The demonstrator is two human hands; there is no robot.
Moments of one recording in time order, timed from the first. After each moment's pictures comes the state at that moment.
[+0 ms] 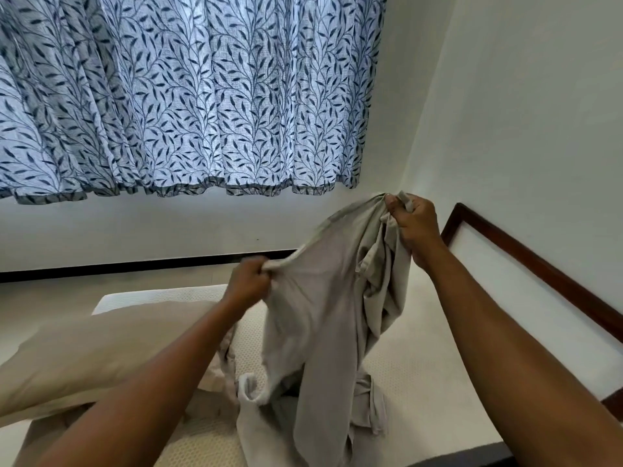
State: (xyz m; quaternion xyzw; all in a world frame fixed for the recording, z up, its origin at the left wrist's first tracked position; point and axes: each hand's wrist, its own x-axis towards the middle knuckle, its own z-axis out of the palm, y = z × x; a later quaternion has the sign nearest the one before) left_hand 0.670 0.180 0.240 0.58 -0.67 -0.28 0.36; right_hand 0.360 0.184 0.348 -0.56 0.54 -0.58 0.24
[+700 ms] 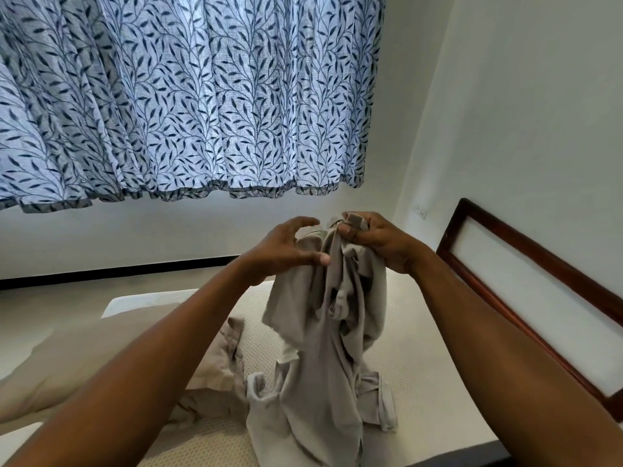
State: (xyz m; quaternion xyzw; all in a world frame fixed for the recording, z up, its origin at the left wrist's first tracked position) left_hand 0.648 0.187 0.323 0.38 -0.74 -0.45 0.33; right_hand 0.416 0.214 0.352 -0.70 0.37 -0.37 0.49
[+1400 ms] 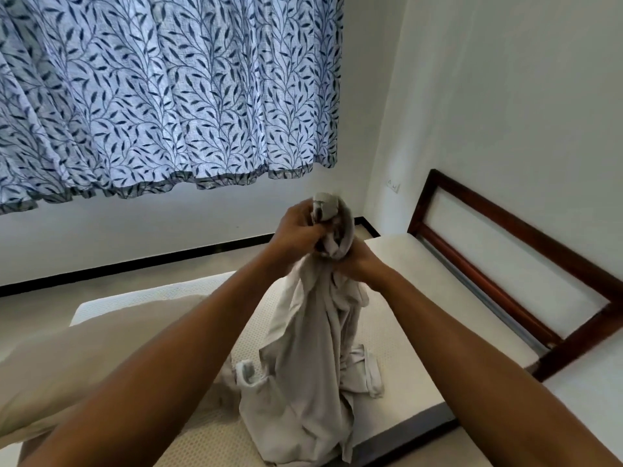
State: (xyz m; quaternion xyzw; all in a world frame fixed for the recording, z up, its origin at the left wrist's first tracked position) left_hand 0.573 0.197 0.319 0.35 -0.65 -0.51 0.45; right_hand 0.417 0.216 0.267 -0.62 0.64 -0.35 0.31
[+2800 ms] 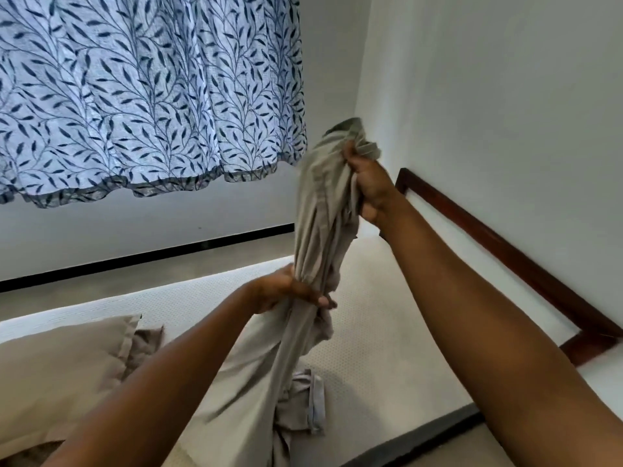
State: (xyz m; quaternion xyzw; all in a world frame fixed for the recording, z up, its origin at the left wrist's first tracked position) left_hand 0.377 0.123 0.233 0.29 -0.62 -0.71 0.13; right_hand 0.176 0.094 0.358 -0.42 0.42 -0.60 0.53
